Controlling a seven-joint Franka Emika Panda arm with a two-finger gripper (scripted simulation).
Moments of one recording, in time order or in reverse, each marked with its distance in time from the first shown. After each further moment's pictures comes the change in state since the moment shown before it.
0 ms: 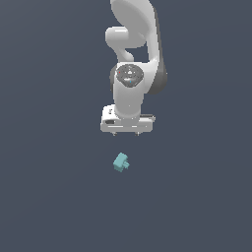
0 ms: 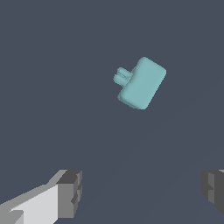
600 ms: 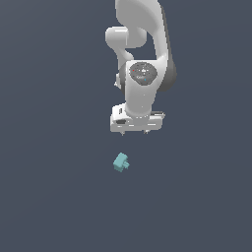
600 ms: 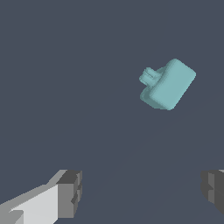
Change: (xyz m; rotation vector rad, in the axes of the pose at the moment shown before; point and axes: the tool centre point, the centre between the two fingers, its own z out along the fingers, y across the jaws) arm -0.003 -0.036 -0.006 0.012 -0.009 -0.067
